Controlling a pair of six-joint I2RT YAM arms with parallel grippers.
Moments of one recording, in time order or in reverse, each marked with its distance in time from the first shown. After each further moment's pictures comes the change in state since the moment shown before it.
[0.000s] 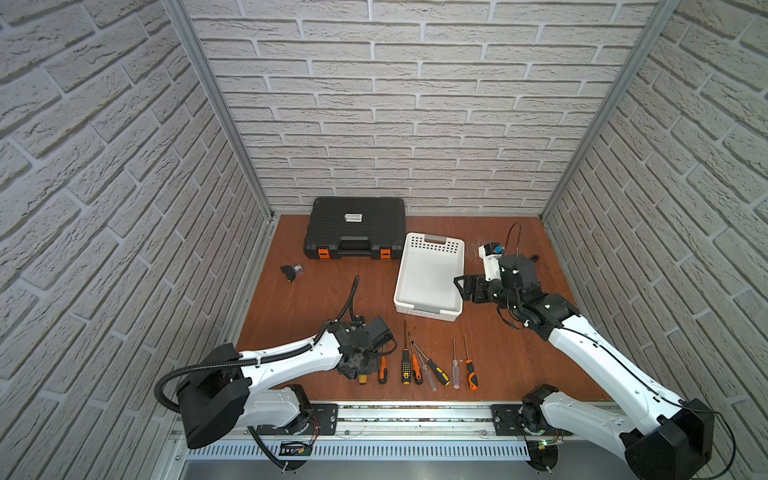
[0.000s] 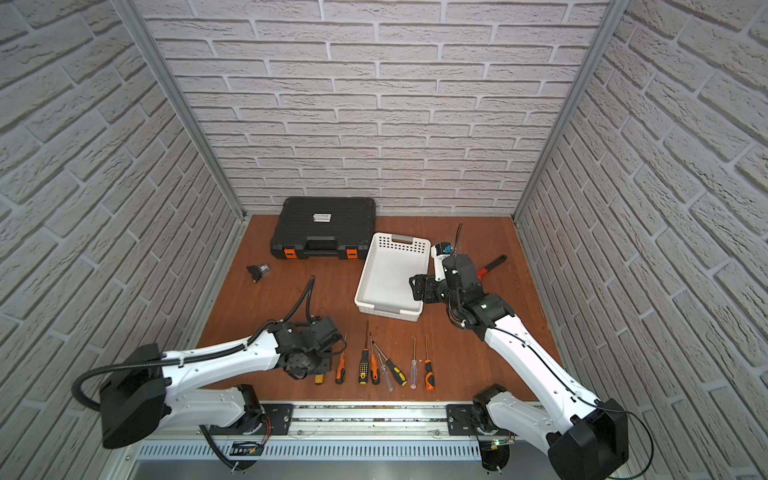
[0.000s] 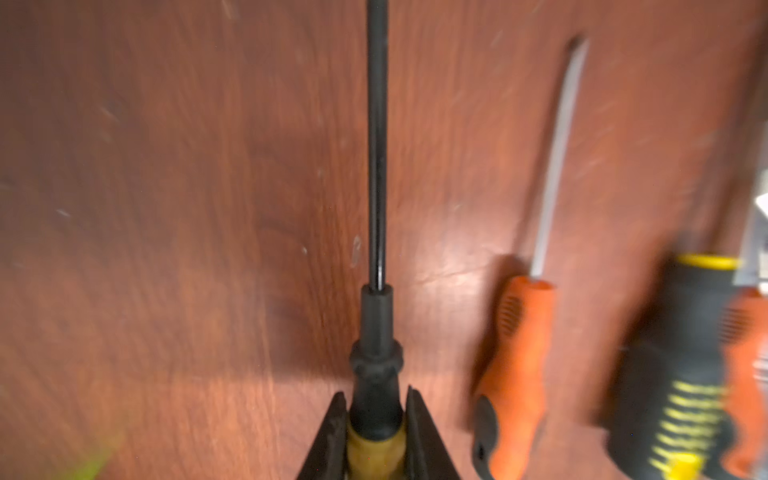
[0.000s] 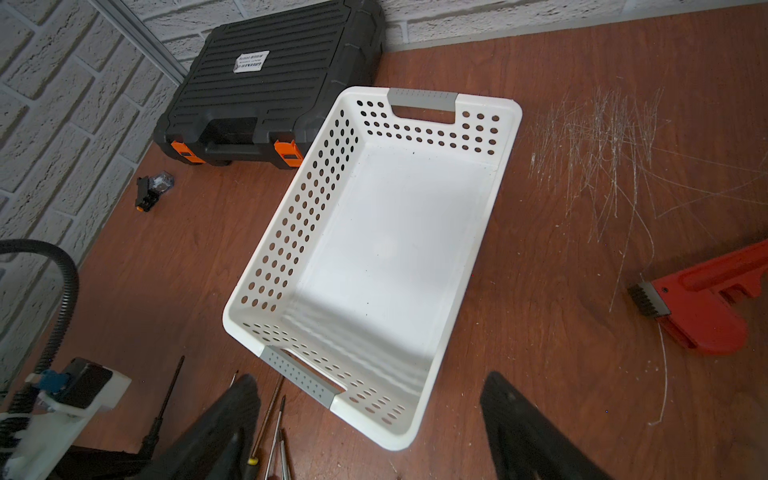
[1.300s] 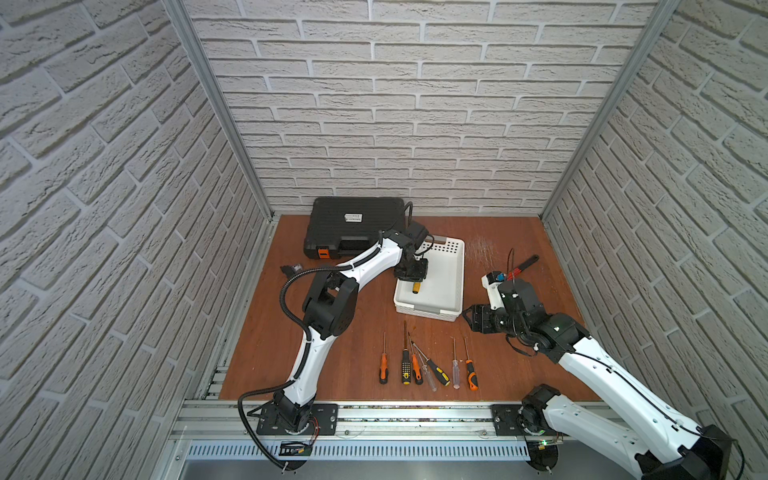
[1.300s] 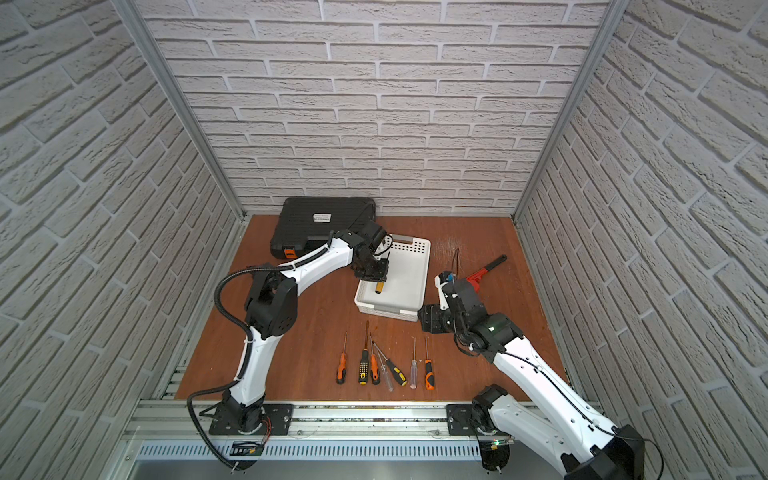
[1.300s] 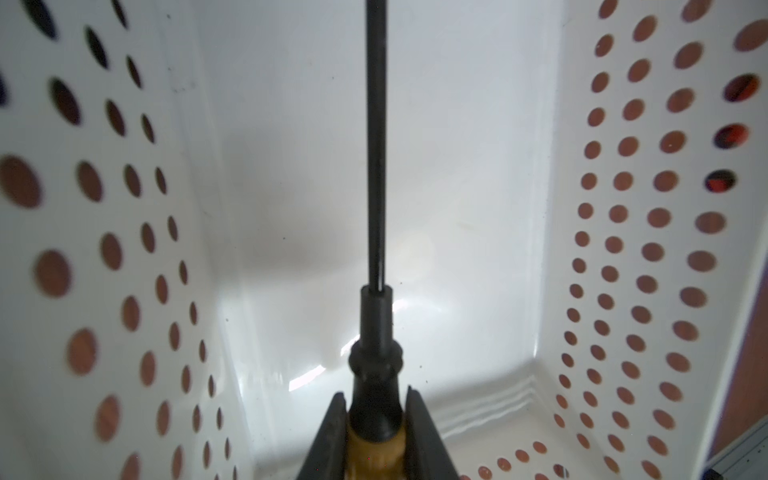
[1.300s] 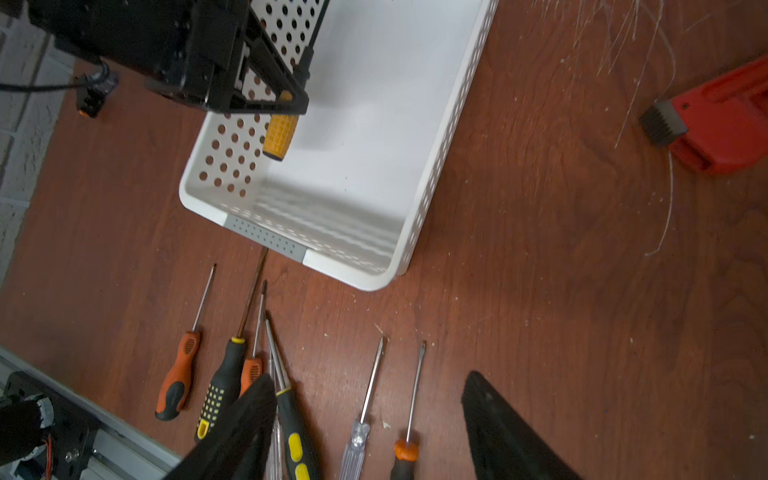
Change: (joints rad) left arm 0.281 1.027 1.218 -0.055 0.273 0.535; right arm 0.099 -0.159 -0.133 -0.277 0.024 0.104
